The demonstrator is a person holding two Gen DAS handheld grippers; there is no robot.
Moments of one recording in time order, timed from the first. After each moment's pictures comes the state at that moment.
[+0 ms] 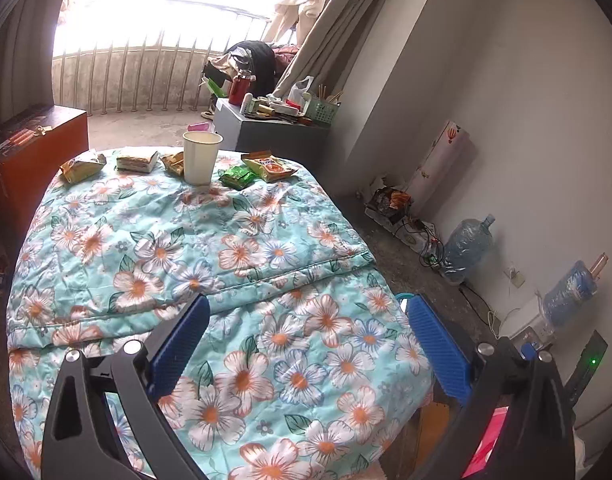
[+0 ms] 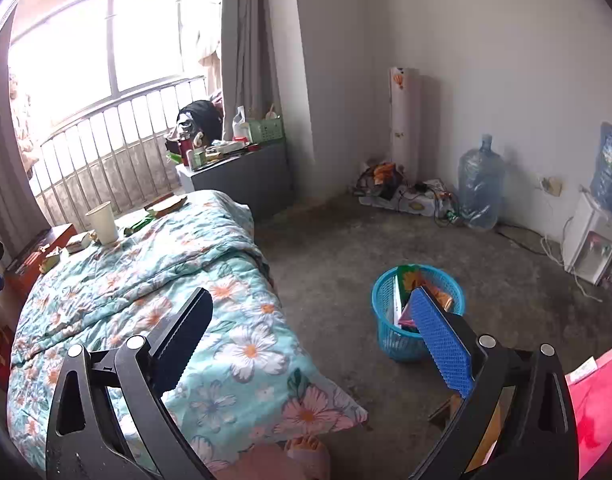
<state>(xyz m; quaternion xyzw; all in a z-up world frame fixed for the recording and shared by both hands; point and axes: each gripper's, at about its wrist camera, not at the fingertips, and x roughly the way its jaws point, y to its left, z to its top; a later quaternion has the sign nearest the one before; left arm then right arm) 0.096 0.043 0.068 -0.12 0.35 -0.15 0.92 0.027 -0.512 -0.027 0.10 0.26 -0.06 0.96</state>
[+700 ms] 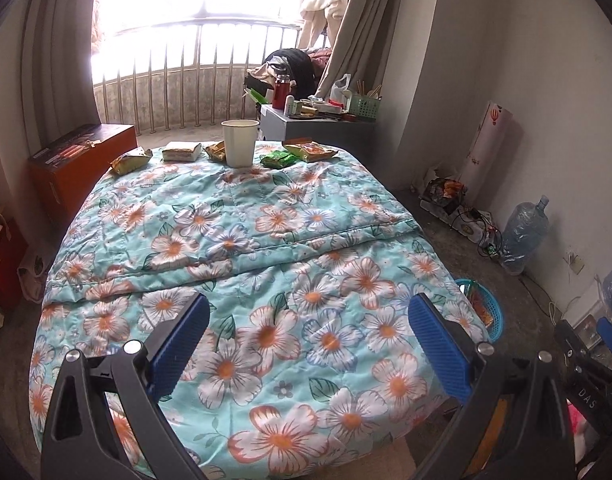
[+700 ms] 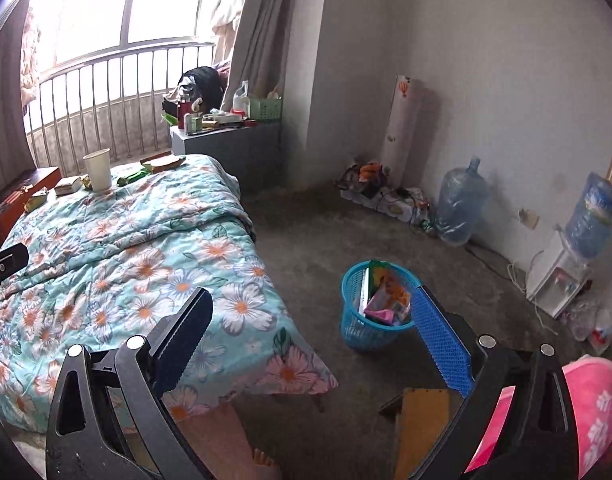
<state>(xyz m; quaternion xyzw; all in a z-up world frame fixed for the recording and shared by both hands) 0.050 -0.002 0.027 -0.05 0.34 -0.05 0.94 -0.011 -0.459 -0.029 -0.01 0.30 -0.11 0.95</state>
